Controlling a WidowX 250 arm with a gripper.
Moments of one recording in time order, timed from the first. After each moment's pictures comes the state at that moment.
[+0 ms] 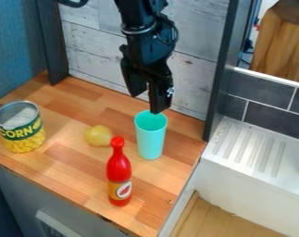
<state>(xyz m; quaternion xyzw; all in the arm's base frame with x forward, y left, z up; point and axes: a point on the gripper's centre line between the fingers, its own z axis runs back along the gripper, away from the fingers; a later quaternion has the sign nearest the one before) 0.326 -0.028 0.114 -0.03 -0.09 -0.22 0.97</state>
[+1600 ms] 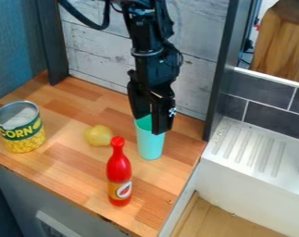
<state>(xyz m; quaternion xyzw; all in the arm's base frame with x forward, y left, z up) 0.327 -0.035 0.077 -0.07 -0.01 -0.24 0.97</state>
